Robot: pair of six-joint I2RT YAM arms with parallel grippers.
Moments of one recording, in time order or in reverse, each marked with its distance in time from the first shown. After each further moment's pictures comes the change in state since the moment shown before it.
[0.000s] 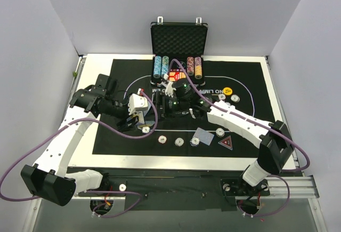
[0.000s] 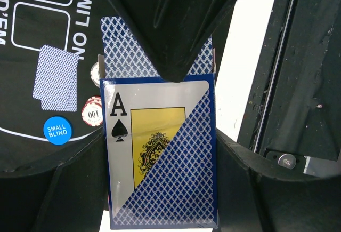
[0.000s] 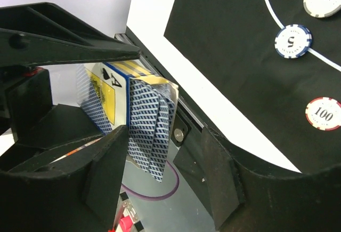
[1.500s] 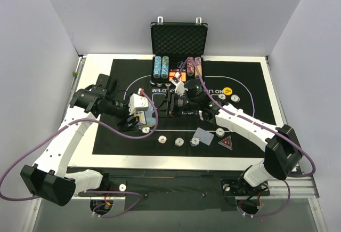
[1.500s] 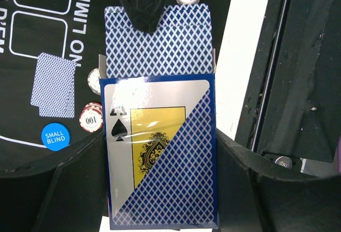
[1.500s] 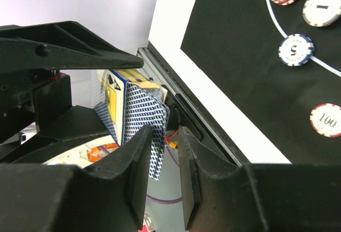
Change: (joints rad) left arm -0.008 0.000 0.008 0.000 0.023 -0.007; right arm -0.080 -0.080 -0.157 0.212 -0.078 0.100
